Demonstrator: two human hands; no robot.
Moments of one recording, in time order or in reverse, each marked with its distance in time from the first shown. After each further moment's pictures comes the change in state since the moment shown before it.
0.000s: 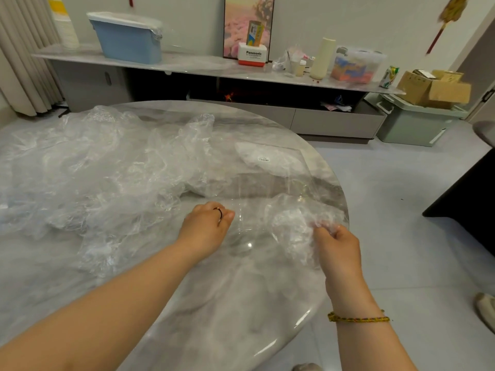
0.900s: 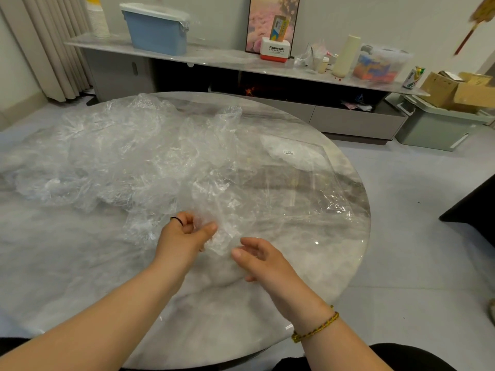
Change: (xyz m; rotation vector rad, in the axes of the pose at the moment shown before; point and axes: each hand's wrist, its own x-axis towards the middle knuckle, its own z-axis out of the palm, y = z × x) left_hand -0.087 -0.033 -0.034 -1.005 0.294 -0.380; right_hand -0.079 0.029 0.073 -0.167 -0.722 0.108
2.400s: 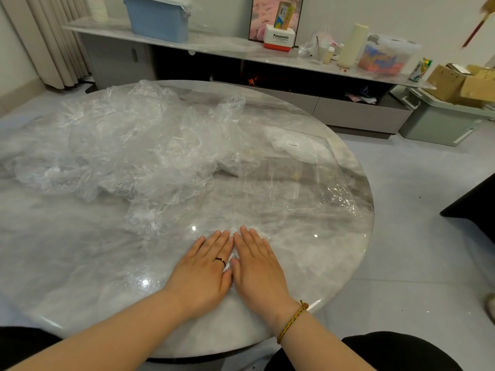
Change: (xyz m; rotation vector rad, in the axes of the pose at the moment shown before) left_hand -0.002 -0.074 -0.007 1.501 -0.352 0.717; right_hand 0.027 0.046 0.020 -1.224 0.224 -0.338
